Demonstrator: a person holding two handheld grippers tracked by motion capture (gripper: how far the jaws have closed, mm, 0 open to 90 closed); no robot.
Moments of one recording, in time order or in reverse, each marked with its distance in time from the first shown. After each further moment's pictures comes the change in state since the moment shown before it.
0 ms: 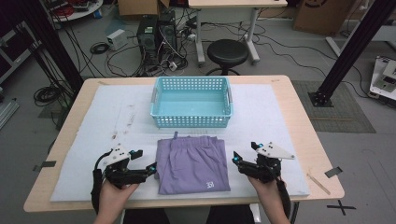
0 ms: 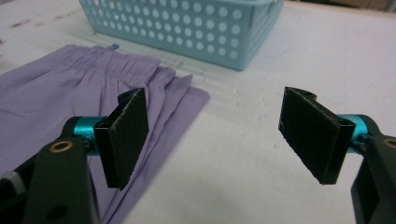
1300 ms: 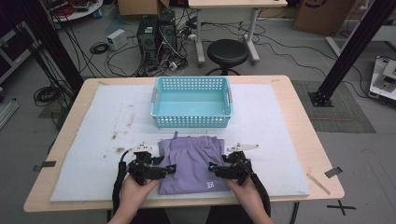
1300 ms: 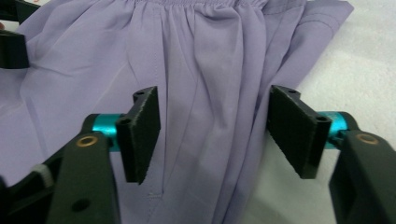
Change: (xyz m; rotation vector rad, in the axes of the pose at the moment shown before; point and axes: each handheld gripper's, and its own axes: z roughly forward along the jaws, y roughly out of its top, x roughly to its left) left arm -0.014 0.004 0.055 0.157 -0.146 -0.219; right arm 0.039 -0.007 0.061 0.303 0.213 0.114
